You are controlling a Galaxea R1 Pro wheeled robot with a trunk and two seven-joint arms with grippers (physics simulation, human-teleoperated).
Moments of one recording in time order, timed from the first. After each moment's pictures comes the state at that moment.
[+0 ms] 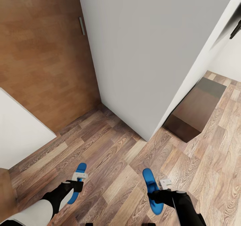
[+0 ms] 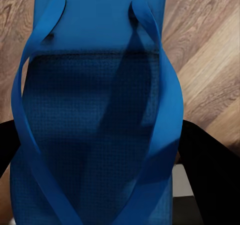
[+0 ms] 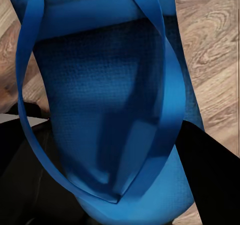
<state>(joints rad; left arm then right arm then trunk) -0.67 0.09 -0.39 -0.27 0.29 0.21 0.06 -0.36 0.13 -0.41 -0.91 0.57 0.48 0.55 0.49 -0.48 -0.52</state>
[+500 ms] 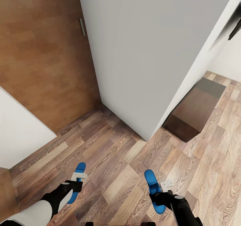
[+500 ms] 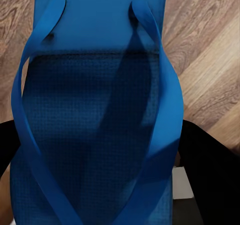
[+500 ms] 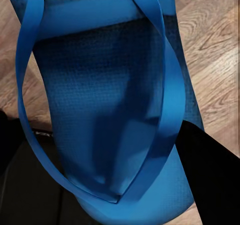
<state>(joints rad) -0.67 0.10 -0.39 -0.25 0.30 0.17 0.06 -0.36 0.13 -0.41 -0.82 0.57 0.33 0.39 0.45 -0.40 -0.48</state>
